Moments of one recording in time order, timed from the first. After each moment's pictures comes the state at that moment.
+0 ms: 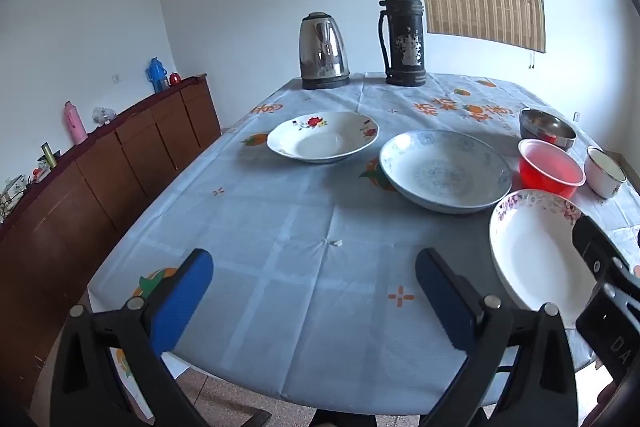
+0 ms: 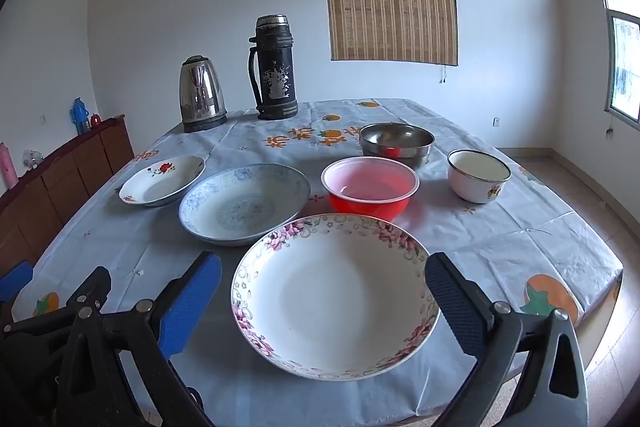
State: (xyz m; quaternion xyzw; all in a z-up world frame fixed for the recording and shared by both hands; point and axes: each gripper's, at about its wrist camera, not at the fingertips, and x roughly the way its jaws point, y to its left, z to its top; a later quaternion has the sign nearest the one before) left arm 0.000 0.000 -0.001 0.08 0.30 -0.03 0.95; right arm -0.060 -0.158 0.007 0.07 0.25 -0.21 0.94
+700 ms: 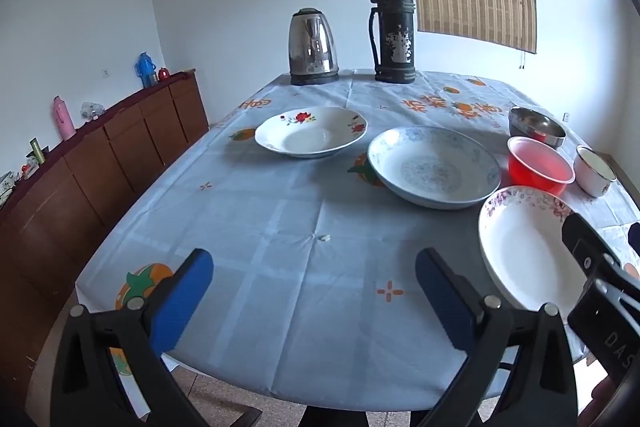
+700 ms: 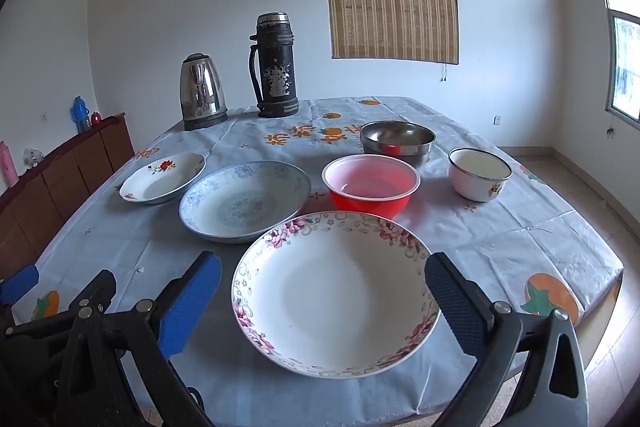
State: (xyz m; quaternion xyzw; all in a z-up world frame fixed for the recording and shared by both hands) left arm 0.000 0.001 -0.003 0.06 0.31 -0.05 0.95; right arm -0.059 -0.157 0.006 0.06 0.25 -0.20 0.95
